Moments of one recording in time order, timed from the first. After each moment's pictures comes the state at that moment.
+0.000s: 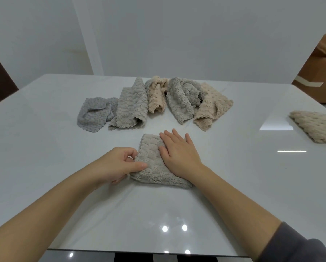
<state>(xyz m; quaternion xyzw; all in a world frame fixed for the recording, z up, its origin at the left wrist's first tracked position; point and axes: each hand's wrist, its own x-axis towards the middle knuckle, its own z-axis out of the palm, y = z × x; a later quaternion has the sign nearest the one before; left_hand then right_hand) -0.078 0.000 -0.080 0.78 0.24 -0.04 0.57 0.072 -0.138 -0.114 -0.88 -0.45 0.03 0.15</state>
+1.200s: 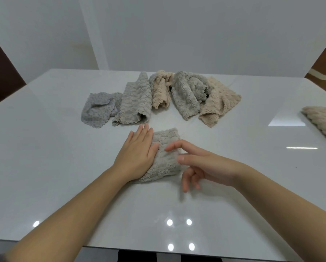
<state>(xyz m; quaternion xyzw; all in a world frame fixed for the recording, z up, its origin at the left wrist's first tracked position) -0.034 -0.009 -0.118 0.97 0.19 0.03 0.14 0.066 -0.202 -0.062 -0.61 -0.37 0.54 0.45</state>
